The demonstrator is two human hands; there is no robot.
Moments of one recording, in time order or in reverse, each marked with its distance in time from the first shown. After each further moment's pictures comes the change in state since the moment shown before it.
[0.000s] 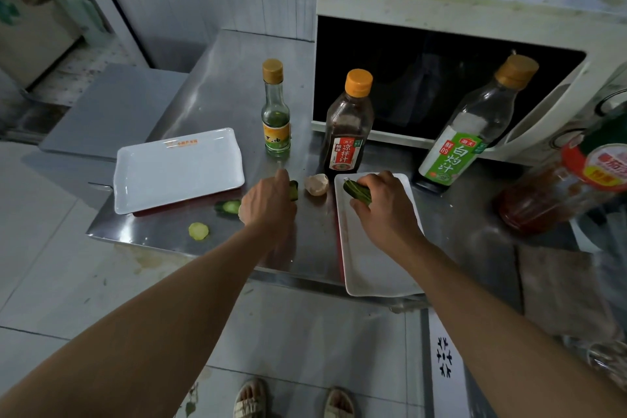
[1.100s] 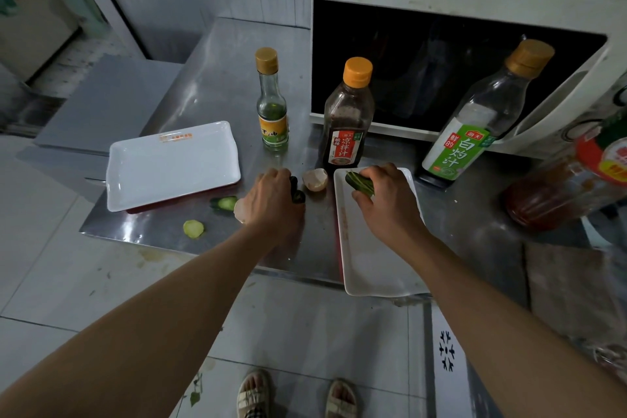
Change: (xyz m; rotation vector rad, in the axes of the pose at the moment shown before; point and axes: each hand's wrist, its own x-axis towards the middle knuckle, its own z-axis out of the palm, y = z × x) left_hand 0.003 0.005 0.011 -0.054 -0.014 0.021; right_hand 0.011 0.010 0.004 0.015 0.000 0.005
